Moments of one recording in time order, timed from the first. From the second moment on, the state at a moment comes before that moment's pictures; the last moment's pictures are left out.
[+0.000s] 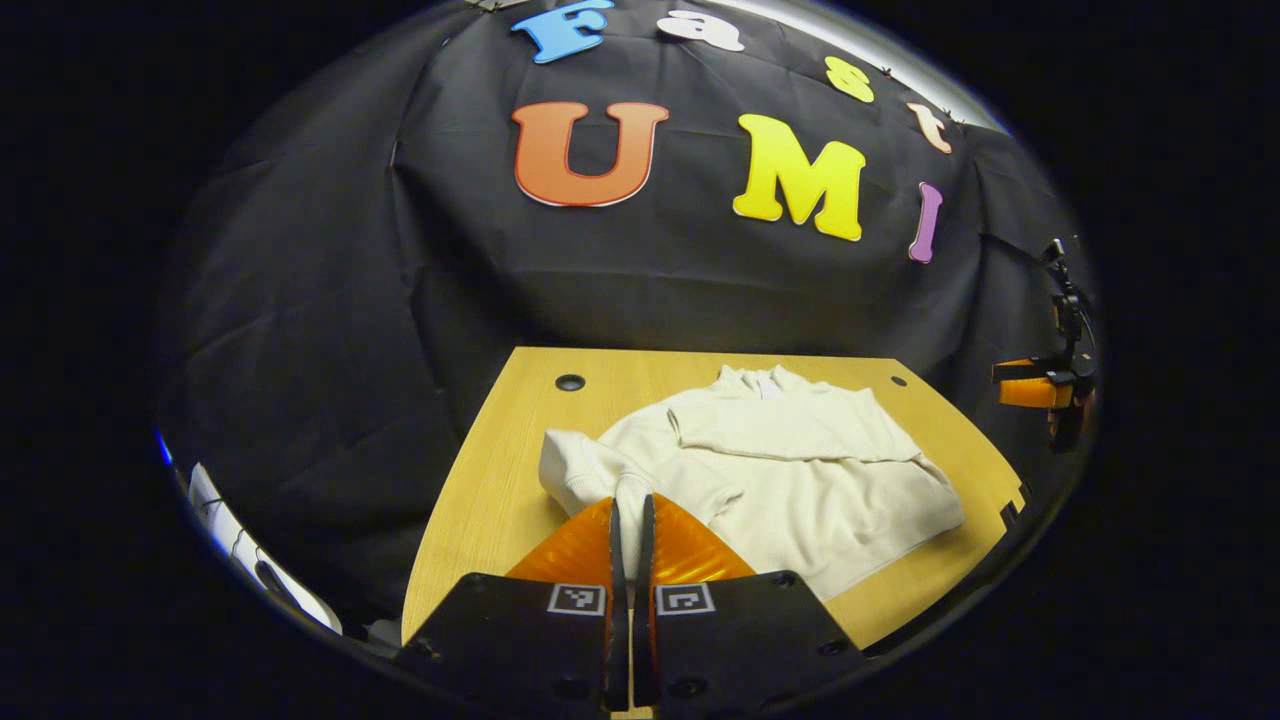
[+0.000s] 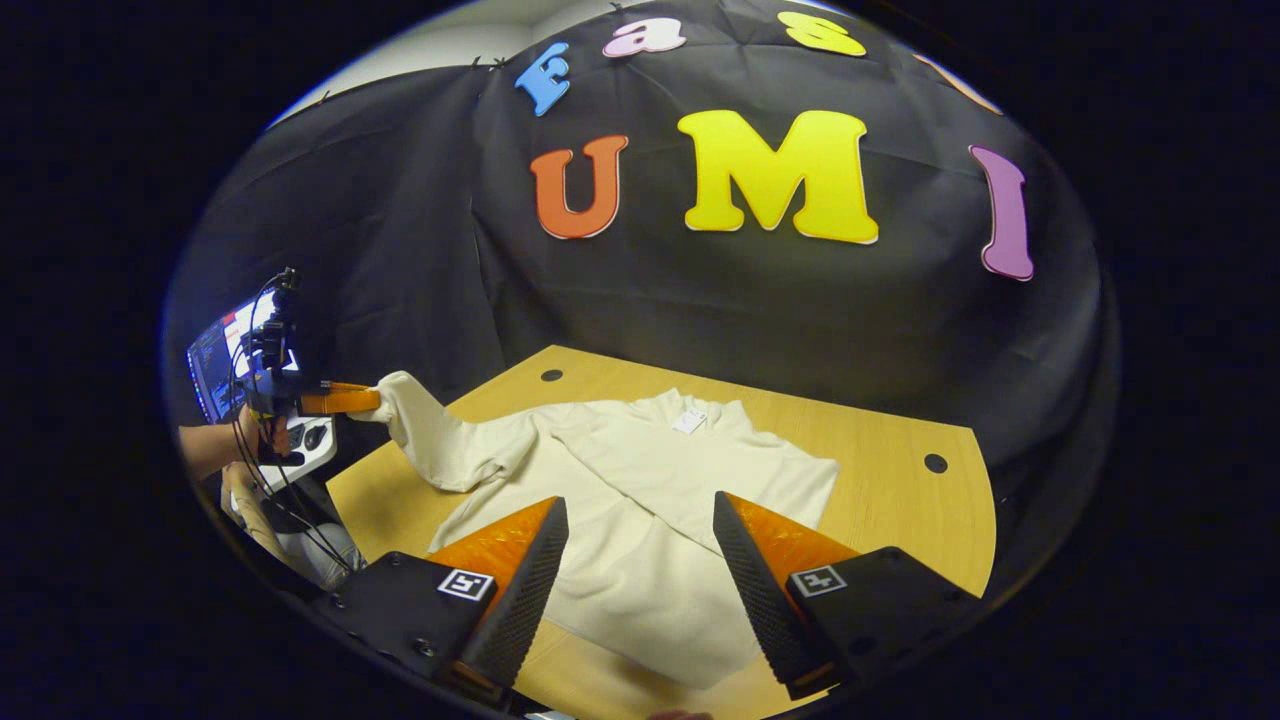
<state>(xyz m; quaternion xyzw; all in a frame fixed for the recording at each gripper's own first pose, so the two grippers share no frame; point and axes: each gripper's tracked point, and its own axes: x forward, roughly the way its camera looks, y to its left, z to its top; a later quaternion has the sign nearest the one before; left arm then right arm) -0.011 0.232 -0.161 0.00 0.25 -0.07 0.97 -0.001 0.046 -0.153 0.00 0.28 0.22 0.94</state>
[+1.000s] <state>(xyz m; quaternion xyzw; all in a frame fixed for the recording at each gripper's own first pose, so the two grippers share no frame) 0.127 -0.096 -0.118 0.06 0.22 -0.36 0.91 -0.046 -0.160 -0.131 0.05 0.23 0.00 0.97</state>
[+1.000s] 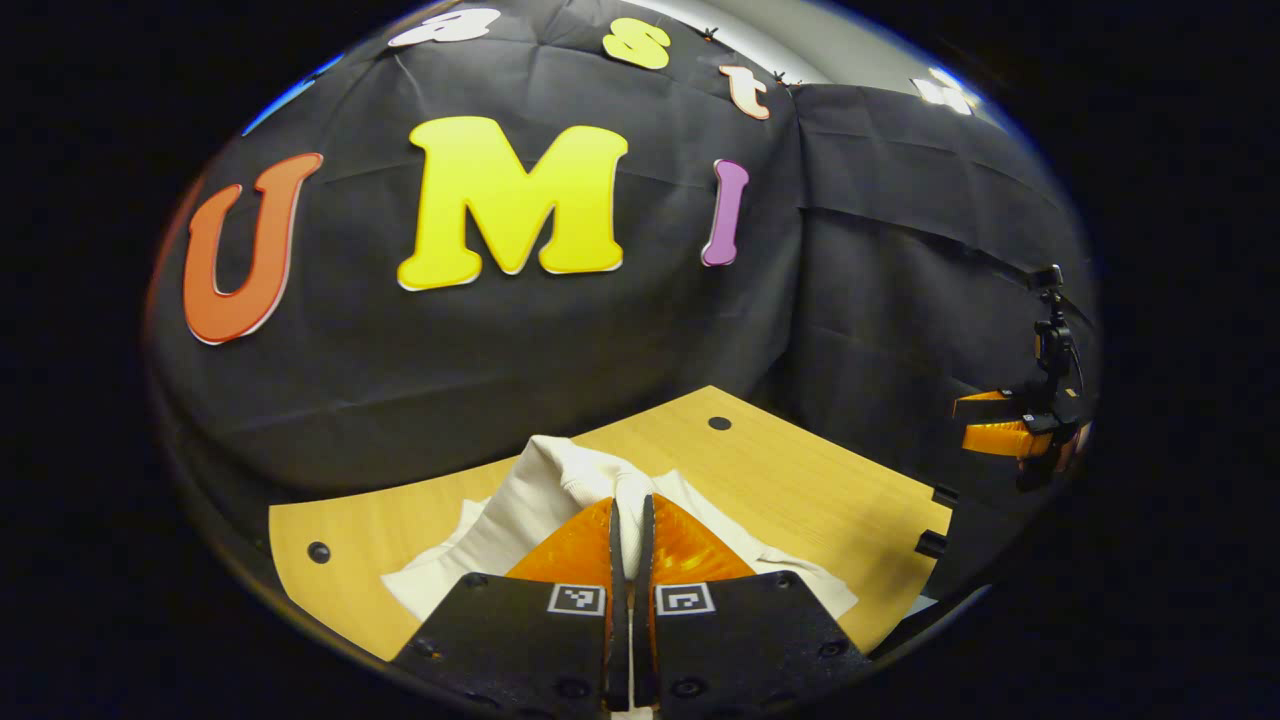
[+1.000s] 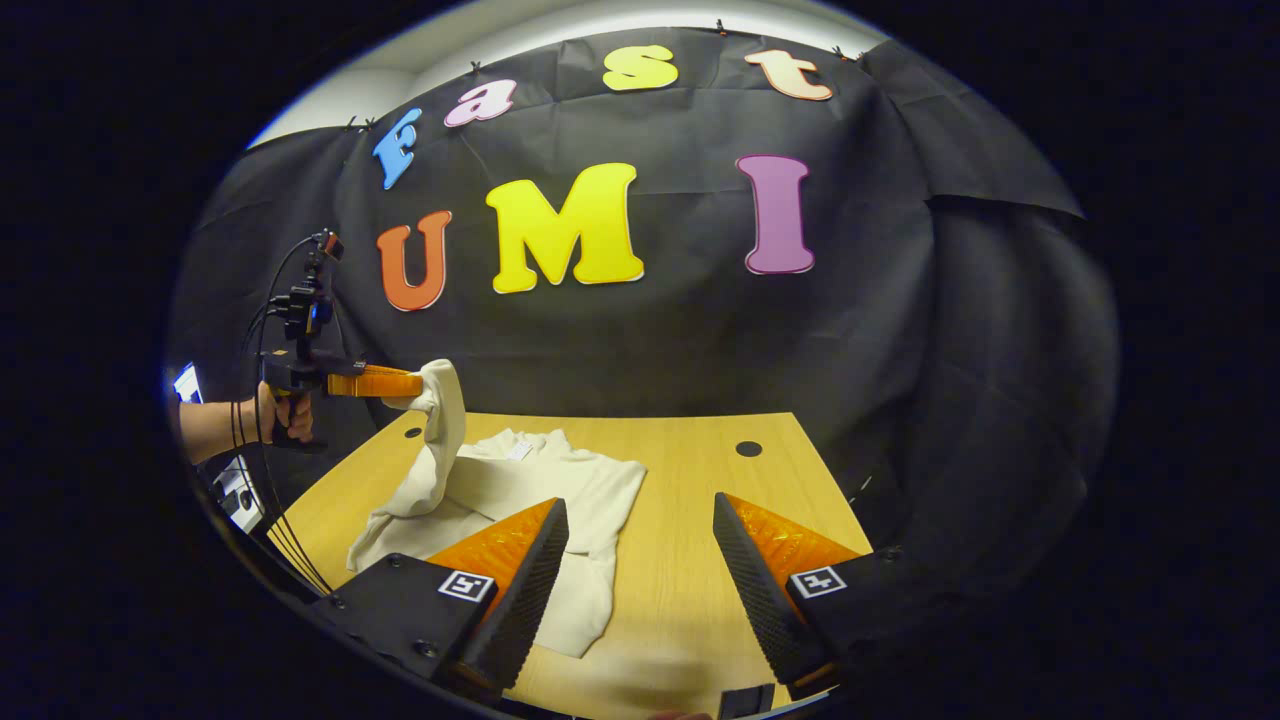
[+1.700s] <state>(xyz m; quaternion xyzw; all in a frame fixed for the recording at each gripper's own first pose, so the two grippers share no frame) 0.177 -0.197 -0.285 0.04 0.34 -0.35 0.87 -0.088 -0.216 -0.150 0.04 0.29 -0.07 0.95</state>
